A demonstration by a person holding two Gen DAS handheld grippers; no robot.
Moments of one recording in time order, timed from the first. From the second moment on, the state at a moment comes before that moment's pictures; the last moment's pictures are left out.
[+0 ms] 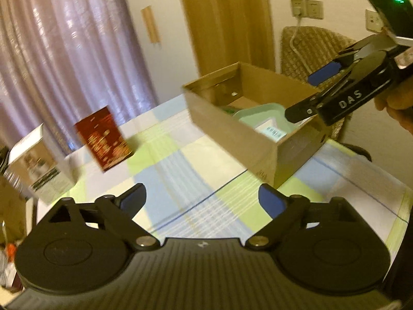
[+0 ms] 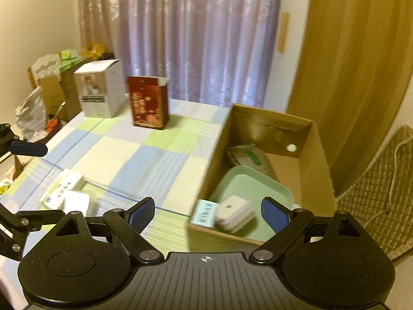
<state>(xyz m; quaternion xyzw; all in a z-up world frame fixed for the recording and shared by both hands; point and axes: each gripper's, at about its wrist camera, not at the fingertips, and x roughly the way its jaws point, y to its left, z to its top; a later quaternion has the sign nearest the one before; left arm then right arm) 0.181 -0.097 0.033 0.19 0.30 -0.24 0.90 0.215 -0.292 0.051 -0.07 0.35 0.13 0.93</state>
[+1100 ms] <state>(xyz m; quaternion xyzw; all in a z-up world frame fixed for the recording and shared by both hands) 0.123 0.090 0.015 0.11 0.38 -0.05 0.92 0.167 -0.139 0.019 -0.15 0.37 0.24 0.89</state>
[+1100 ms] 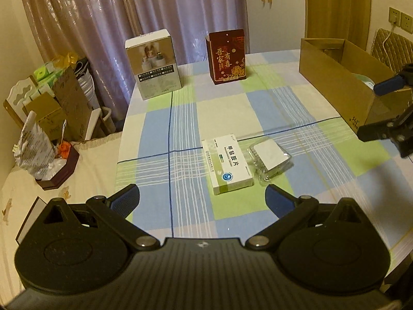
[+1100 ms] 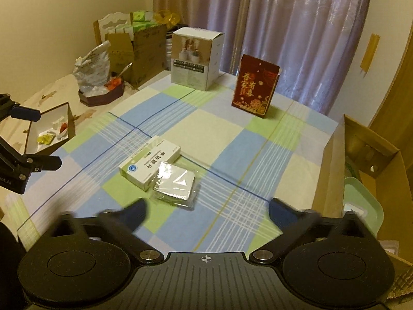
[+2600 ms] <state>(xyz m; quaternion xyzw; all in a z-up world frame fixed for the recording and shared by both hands) 0.198 0.099 -0.066 0.11 0.42 -0.06 0.90 0.238 -0.097 -0.079 -0.03 0.44 0.23 0.87</state>
